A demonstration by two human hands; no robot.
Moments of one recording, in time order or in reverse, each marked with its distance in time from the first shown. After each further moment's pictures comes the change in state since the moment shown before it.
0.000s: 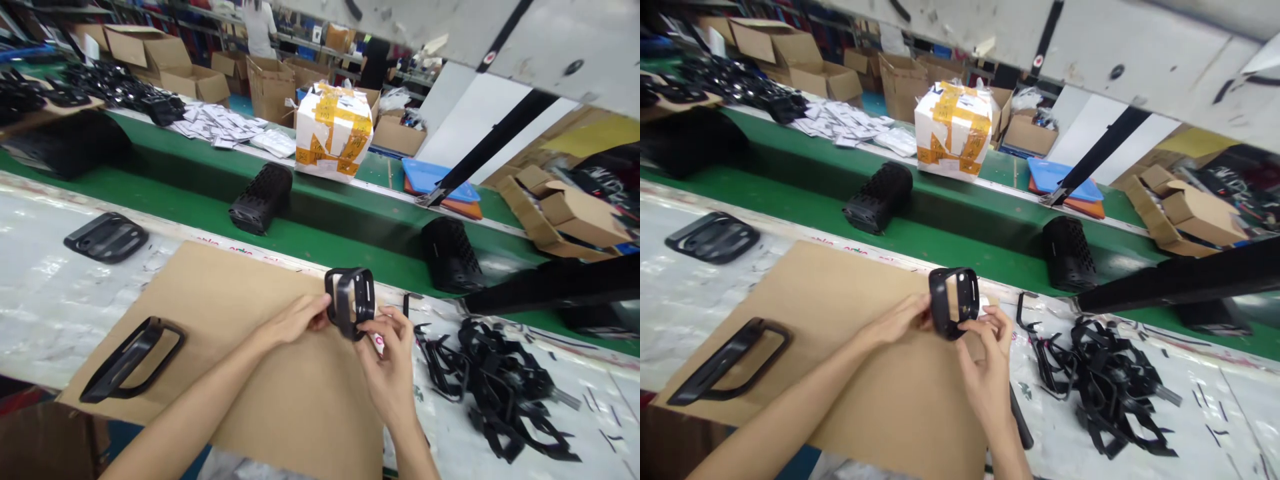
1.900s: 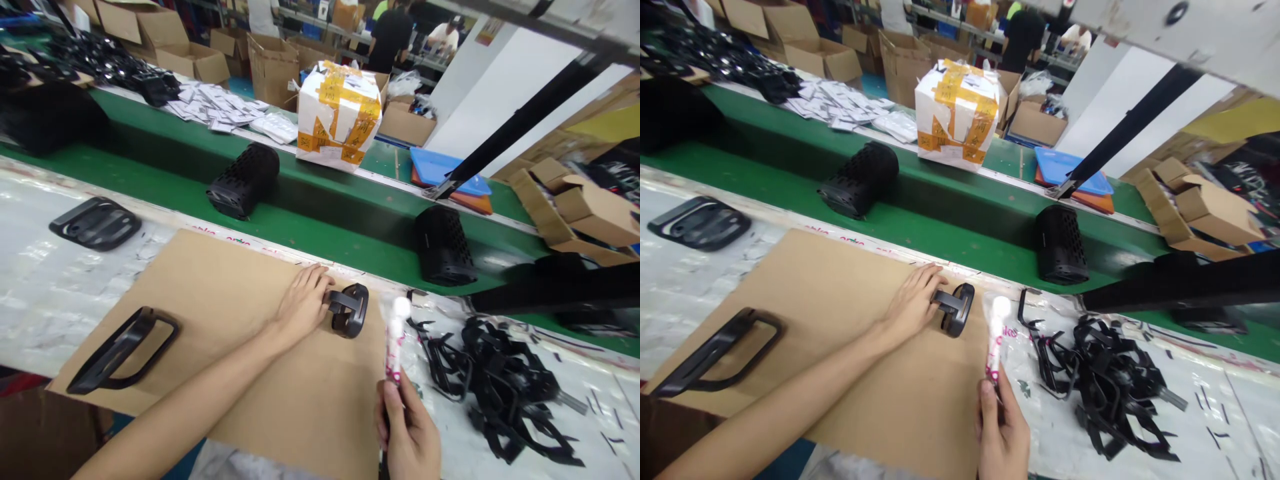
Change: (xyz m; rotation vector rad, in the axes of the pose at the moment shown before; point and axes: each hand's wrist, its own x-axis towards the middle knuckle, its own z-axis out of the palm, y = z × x) left_hand 0.018 -0.033 0.016 0.988 0.323 0.254; right_hand -0.093 -0.003 -0.018 0.416 0.182 0.817
